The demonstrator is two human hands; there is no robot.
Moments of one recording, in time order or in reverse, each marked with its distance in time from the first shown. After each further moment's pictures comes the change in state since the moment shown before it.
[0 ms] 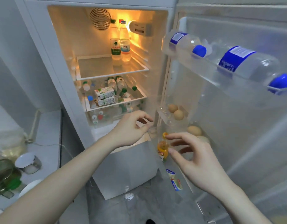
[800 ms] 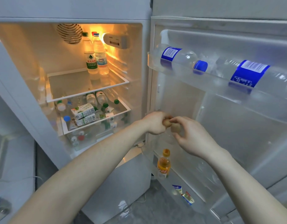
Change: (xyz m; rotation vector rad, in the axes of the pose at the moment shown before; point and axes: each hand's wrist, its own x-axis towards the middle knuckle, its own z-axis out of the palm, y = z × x) left_hand 0.186 0.019 0.085 0.395 -0.388 0.199; right_hand 0.117 0.065 -0.047 -0.511 0.016 0.120
